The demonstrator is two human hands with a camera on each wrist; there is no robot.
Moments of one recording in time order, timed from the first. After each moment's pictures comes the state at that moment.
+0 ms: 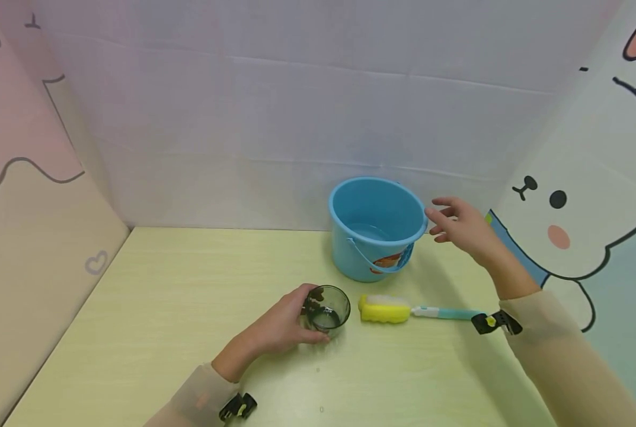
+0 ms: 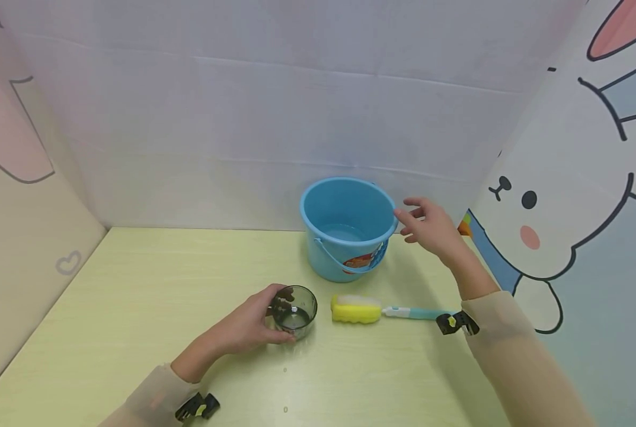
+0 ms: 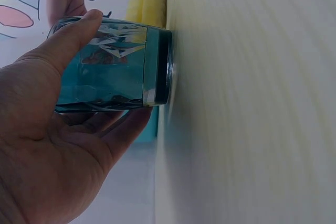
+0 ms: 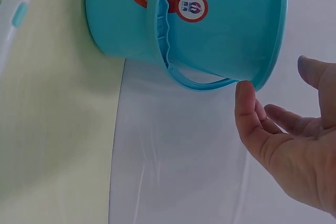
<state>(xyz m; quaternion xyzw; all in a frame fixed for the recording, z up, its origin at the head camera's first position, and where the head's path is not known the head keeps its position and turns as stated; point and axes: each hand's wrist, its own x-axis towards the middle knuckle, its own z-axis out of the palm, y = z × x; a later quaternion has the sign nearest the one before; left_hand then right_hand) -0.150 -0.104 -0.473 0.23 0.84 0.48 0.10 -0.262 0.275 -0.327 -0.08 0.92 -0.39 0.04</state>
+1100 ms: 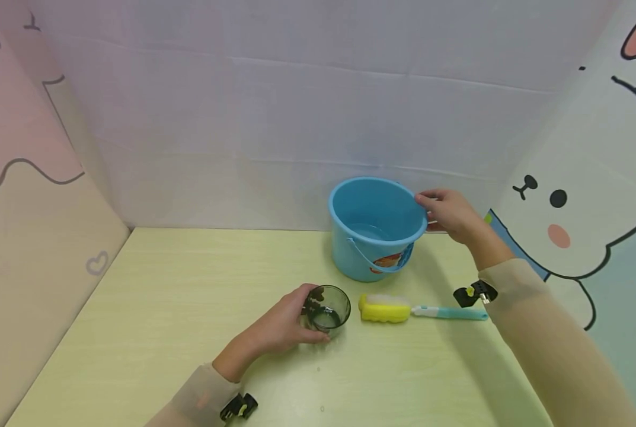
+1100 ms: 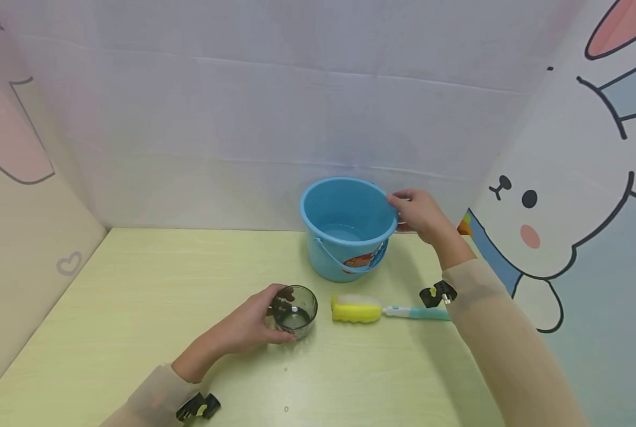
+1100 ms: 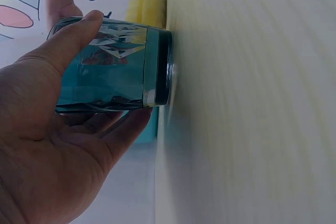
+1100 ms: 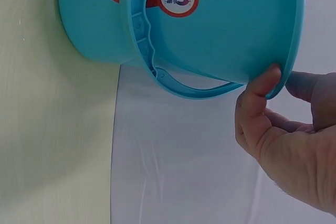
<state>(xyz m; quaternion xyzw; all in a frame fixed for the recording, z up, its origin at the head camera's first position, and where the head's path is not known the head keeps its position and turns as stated) -0.151 -0.103 -0.474 0.23 0.84 0.48 0.10 -0.306 0.256 -0.323 -0.02 0.87 -0.47 0.11</state>
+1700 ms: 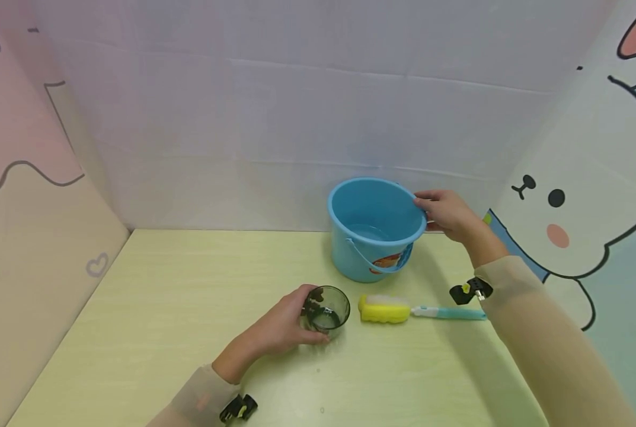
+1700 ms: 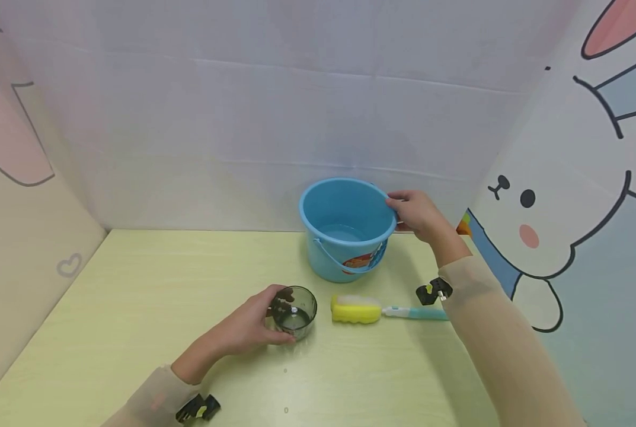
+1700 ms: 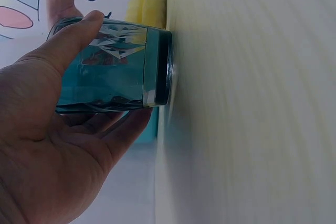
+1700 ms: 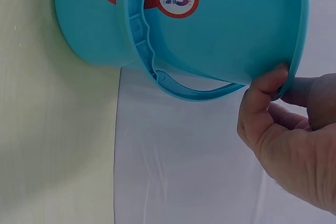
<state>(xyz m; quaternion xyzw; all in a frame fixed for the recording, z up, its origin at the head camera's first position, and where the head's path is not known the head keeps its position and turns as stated) -0.151 -0.104 -0.475 0.23 0.84 0.48 0.11 -0.311 0.254 -0.325 -0.02 0.87 -0.48 0.13</state>
